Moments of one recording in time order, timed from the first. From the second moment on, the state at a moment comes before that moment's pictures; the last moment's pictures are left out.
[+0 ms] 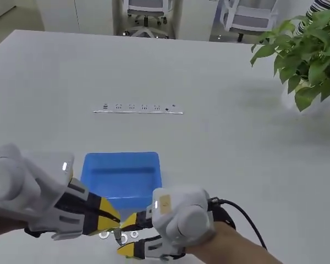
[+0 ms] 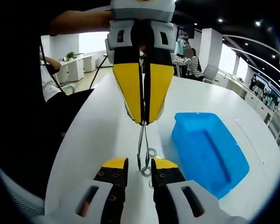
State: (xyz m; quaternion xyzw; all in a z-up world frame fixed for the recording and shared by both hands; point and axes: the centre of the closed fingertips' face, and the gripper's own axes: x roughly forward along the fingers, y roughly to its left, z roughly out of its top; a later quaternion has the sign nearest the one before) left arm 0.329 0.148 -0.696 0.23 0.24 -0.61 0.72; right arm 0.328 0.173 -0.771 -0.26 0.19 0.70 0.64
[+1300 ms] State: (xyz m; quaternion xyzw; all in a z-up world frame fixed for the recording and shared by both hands) left arm 0.330 0.149 -0.697 0.23 0.25 -0.61 0.72; right arm 0.330 0.179 -0.775 -0.26 0.19 0.70 0.64
